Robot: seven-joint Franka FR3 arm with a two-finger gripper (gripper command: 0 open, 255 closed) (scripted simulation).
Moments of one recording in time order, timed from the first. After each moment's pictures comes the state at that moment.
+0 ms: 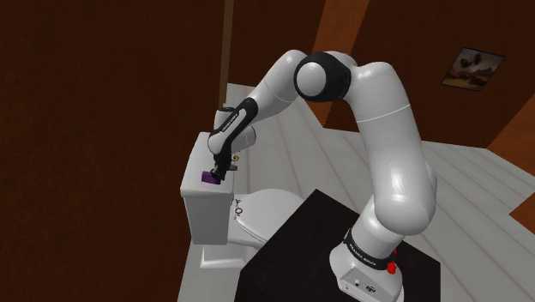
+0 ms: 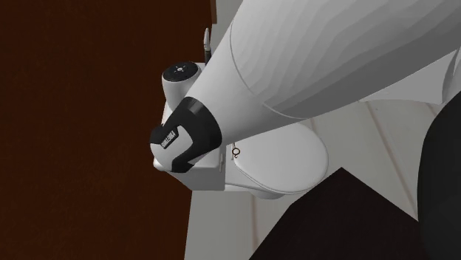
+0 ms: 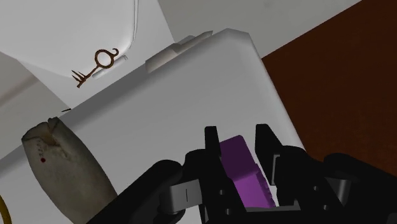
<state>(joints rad) -0.01 0.71 0.00 -1.93 0.05 2.63 -0.32</state>
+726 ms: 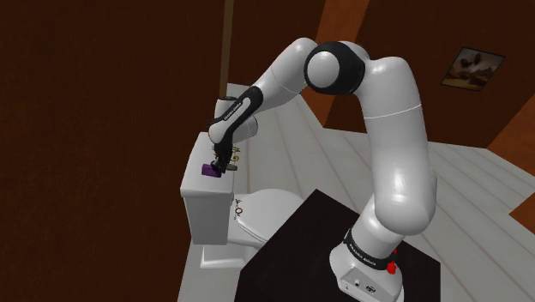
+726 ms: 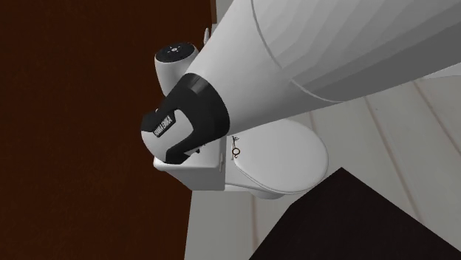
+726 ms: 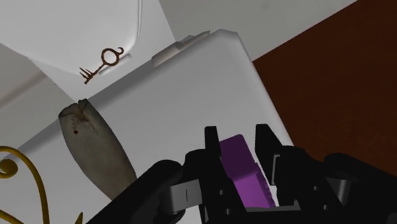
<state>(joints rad) -0.01 0.62 -0.01 -1.96 0.05 2.56 -0.31</state>
